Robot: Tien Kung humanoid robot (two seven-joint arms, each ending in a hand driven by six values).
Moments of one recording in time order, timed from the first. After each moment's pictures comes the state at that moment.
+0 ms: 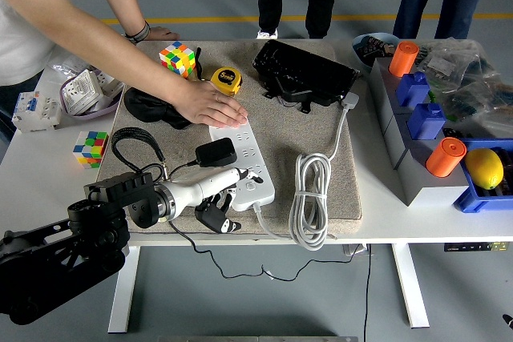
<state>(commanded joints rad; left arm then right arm) -0.50 0.38 -0.62 -1.62 1.64 -0.21 0.46 -0.03 -0.36 0.91 0.47 -0.60 -0.18 0.26</state>
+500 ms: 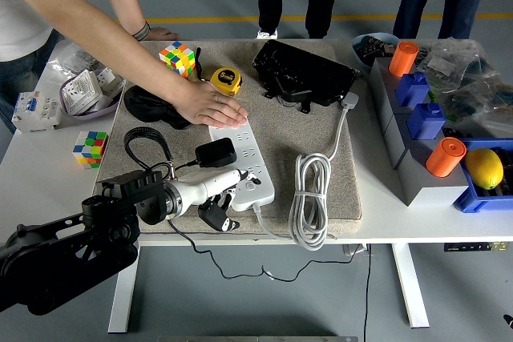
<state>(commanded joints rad) -0.53 0.34 -0.60 -1.54 1.66 -0.22 0.47 -0.03 -0.35 0.92 0.47 -0.60 -0.18 0.26</state>
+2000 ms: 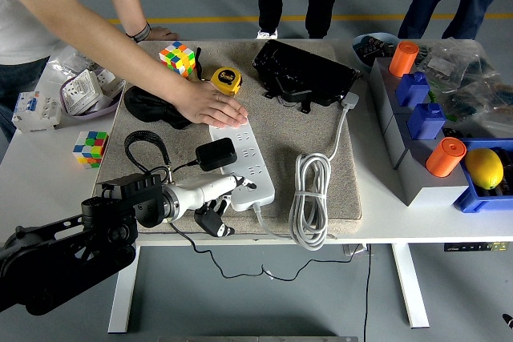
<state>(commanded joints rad) -0.52 0.35 -0.61 -1.54 1.65 -0.24 0.47 -0.04 -0.35 0.93 0.47 -0.61 -0.18 0.27</state>
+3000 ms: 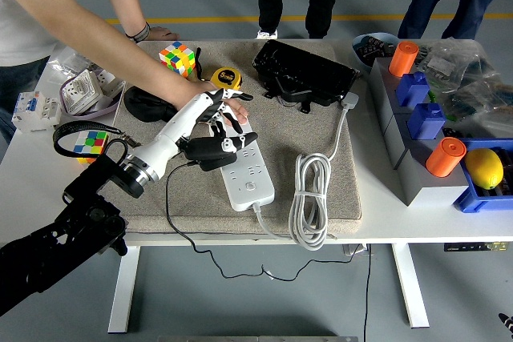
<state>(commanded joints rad) -0.42 0.32 -0.77 -1.41 1.29 0.27 -0.13 -0.03 -0.34 0.92 0.47 -0.61 -0.18 0.26</state>
